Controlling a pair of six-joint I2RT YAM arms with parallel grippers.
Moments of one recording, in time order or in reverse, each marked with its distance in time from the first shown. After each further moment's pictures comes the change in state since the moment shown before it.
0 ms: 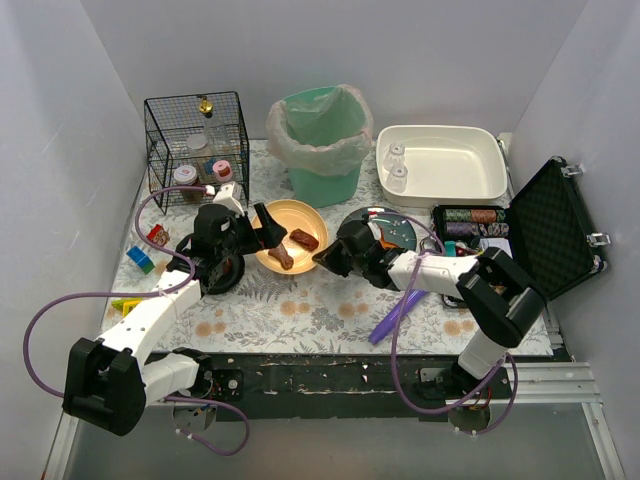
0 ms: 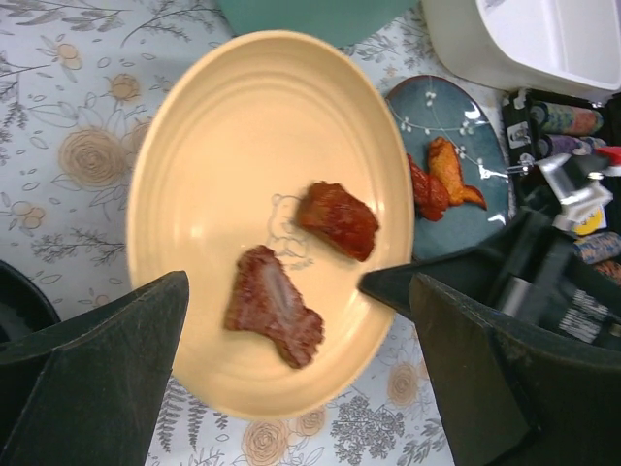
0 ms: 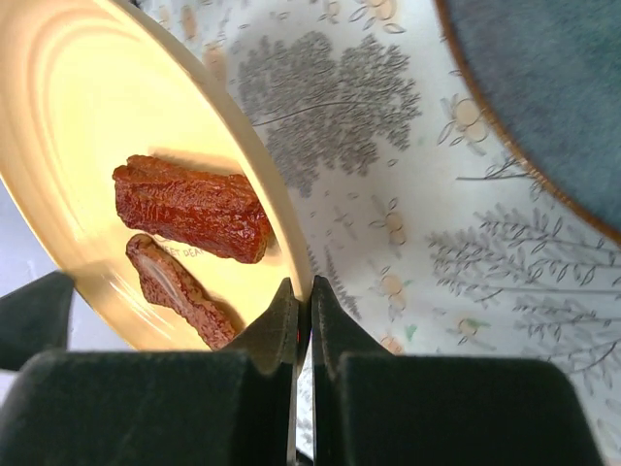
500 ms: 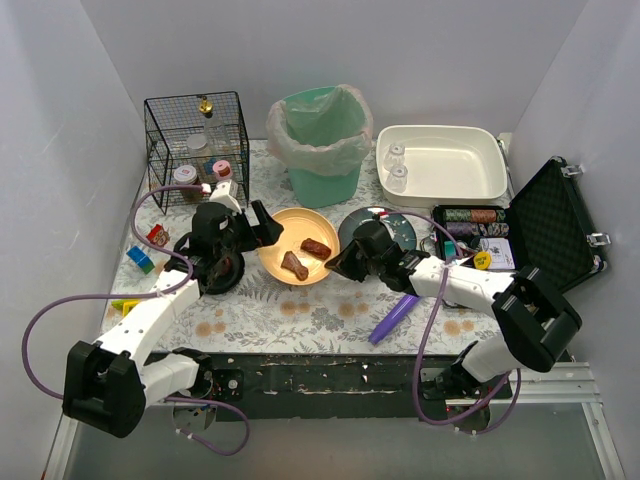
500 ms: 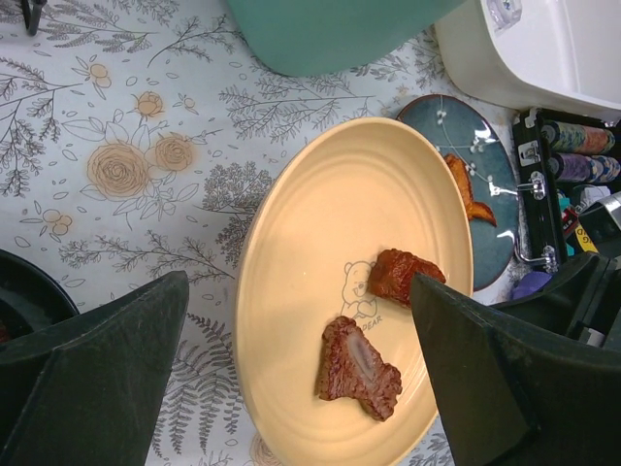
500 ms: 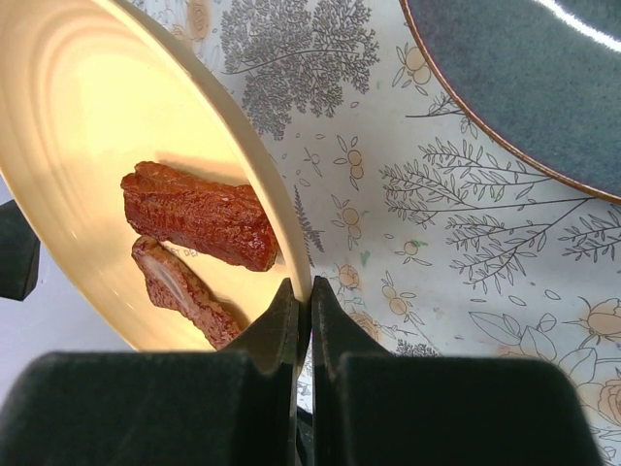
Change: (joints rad) left arm 0.001 -0.005 0.019 -0.033 -0.068 0.011; right arm -0.029 -0.213 -0.068 -0.171 -0.084 -0.104
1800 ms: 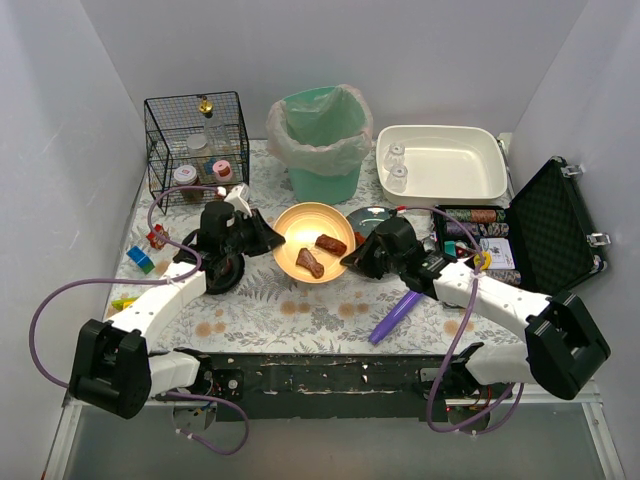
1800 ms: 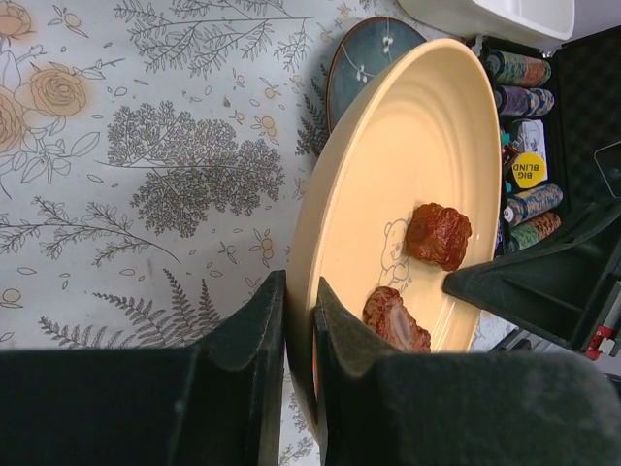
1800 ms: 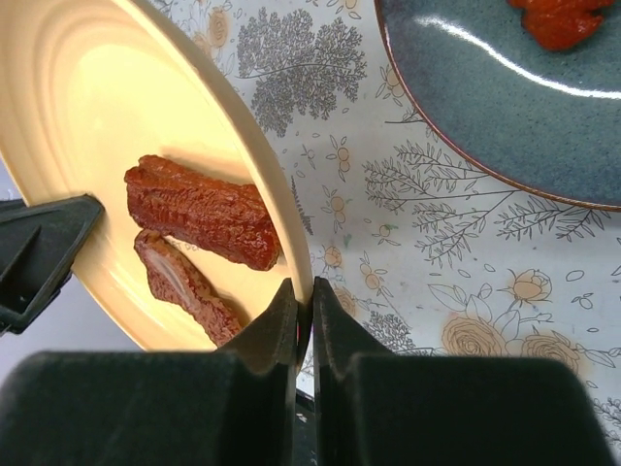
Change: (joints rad) left arm 0.002 0.092 -0.005 0.041 0.214 -0.069; right arm -0.083 -0.182 -0.042 -0.097 -0.055 -0.112
